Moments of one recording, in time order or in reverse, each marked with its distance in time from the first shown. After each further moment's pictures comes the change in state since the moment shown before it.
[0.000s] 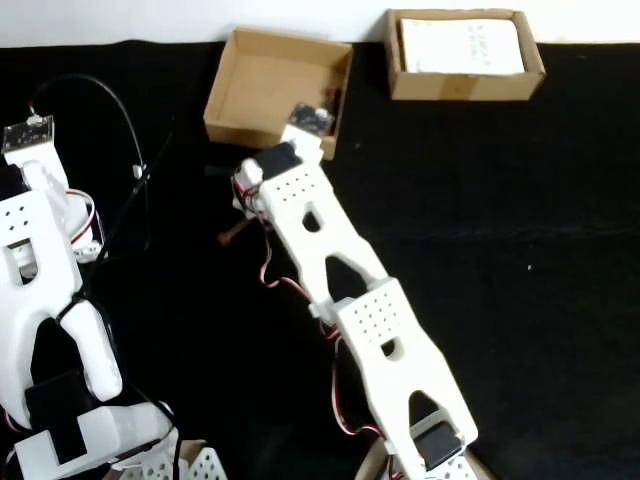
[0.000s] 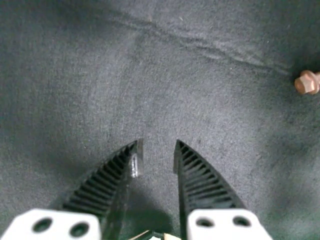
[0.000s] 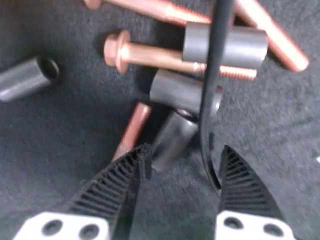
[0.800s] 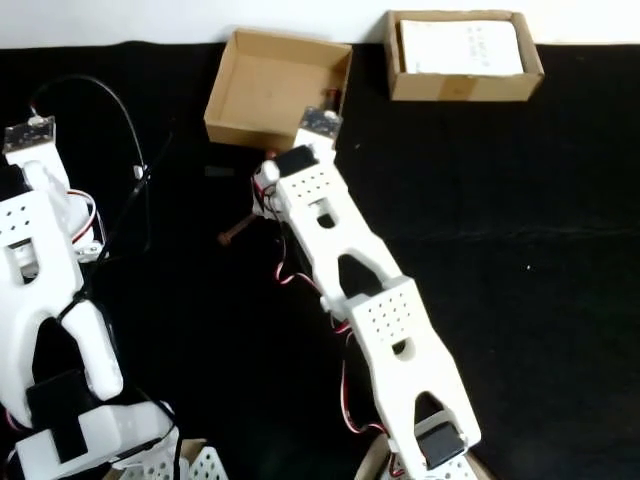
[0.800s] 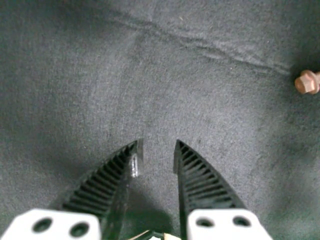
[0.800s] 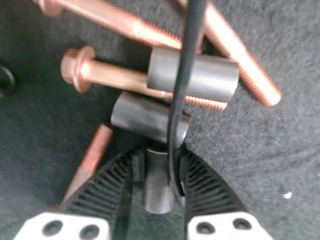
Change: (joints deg) left arm 0.0 0.0 0.0 0.0 0.0; right arm 3.3 -2.9 13.0 -5.7 9.5
